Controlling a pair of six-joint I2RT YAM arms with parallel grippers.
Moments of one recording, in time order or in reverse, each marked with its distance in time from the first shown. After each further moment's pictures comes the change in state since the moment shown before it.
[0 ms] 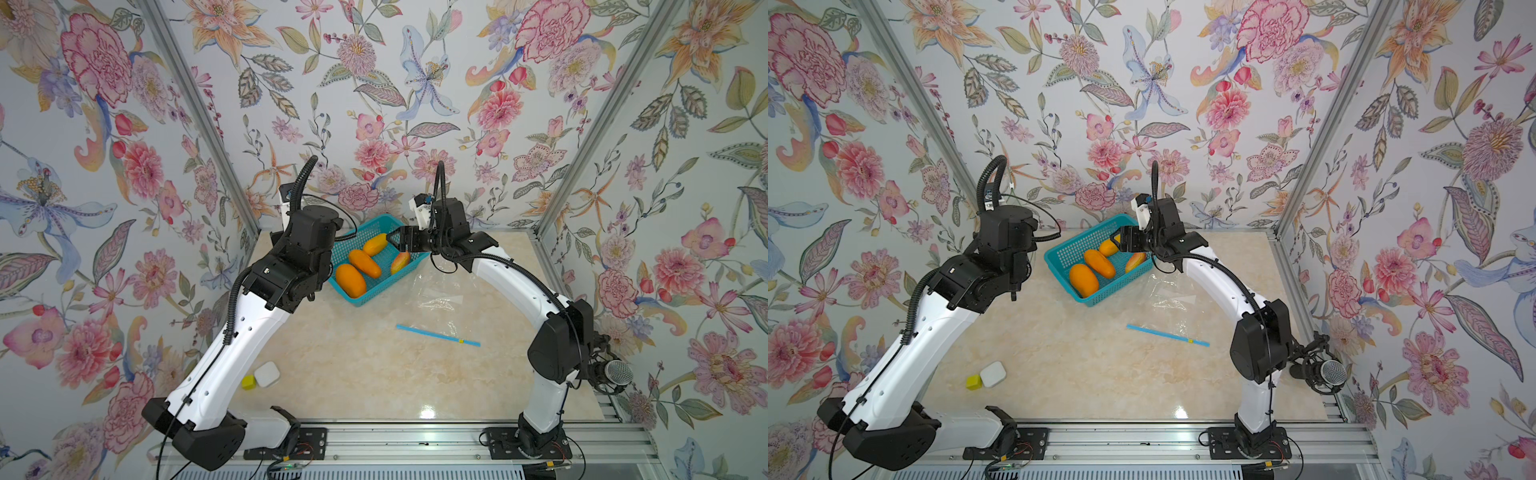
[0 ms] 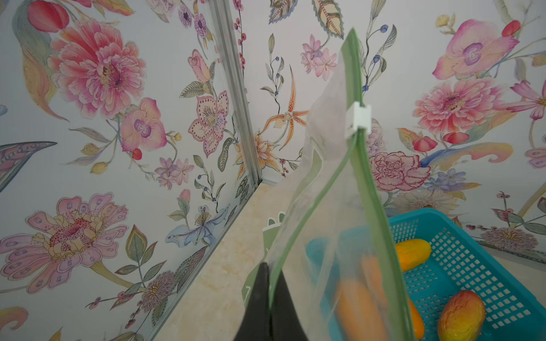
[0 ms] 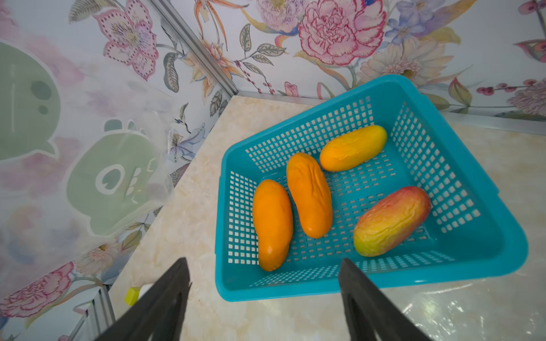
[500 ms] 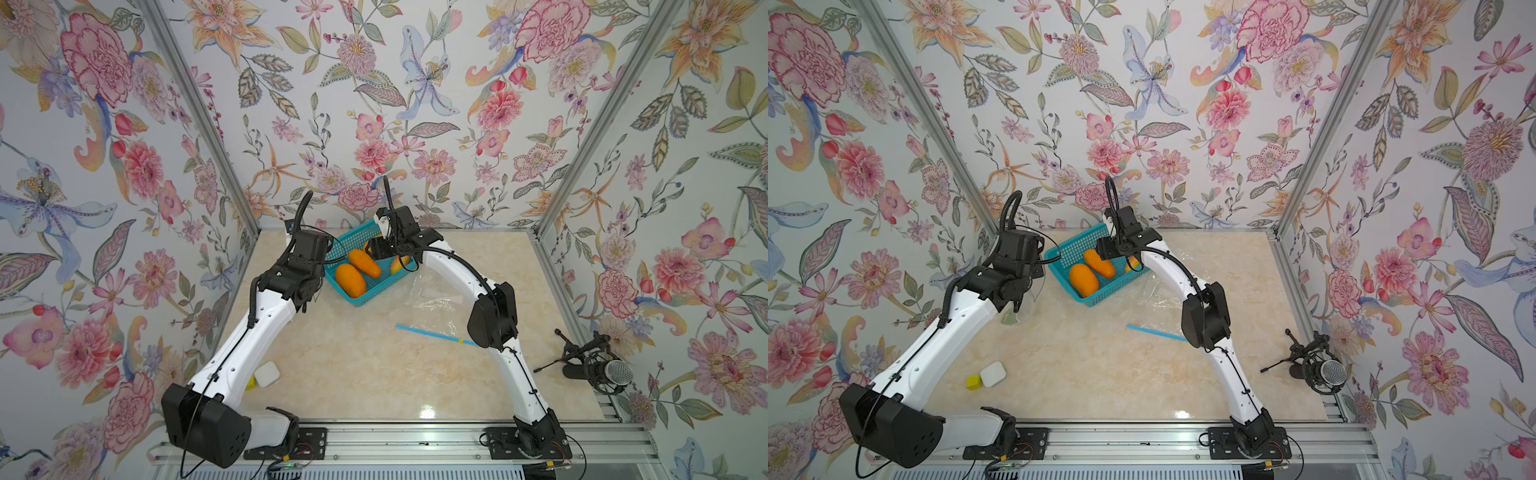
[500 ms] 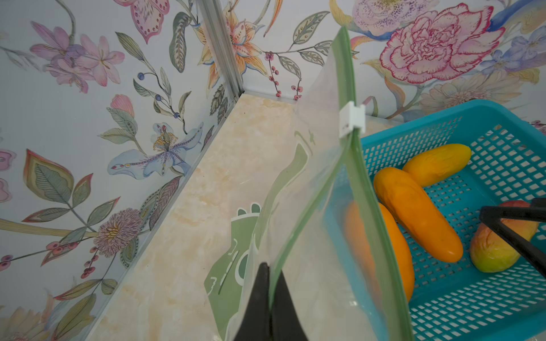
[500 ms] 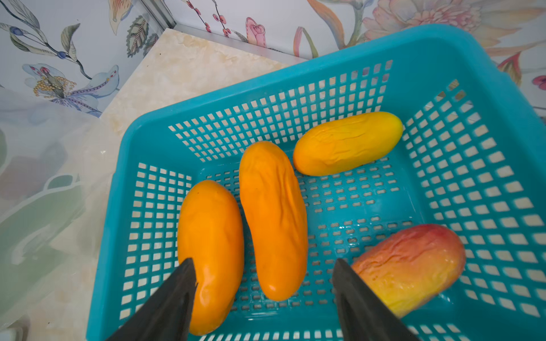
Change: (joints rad) left arm 0.206 0.003 -0.339 0.111 0.396 -0.068; right arm 0.068 0.536 0.592 -0.252 0.142 -0.155
